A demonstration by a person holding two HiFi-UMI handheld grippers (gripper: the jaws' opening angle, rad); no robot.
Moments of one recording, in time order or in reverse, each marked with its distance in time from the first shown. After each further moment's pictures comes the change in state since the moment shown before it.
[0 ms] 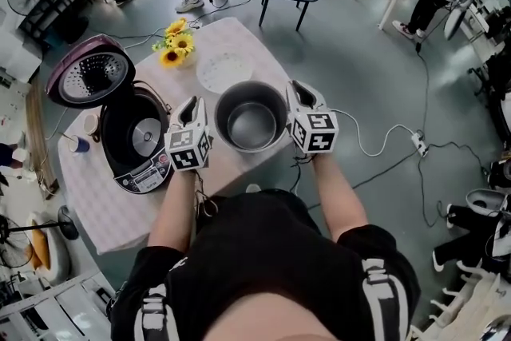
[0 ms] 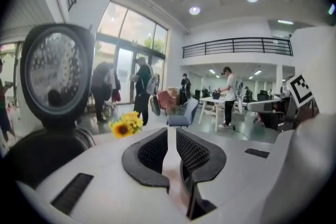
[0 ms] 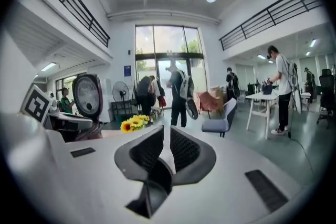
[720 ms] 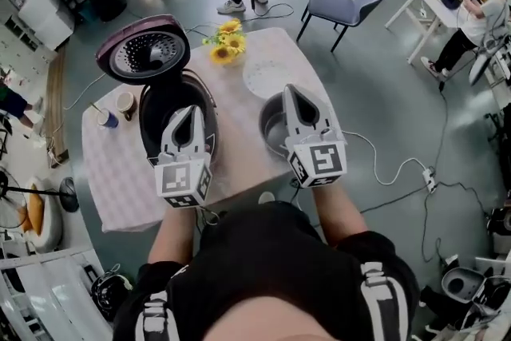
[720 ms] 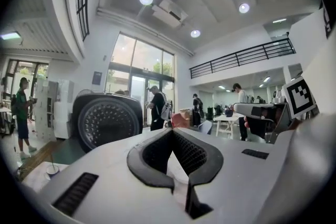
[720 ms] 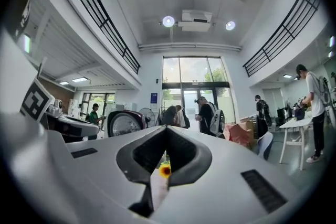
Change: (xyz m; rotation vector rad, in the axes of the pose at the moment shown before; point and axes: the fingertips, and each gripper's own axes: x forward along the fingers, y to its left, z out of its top) left arm -0.171 0.057 0.105 0.059 -0.243 0.155; right arm -0.048 0.185 0.140 -0.109 -0.368 0.236
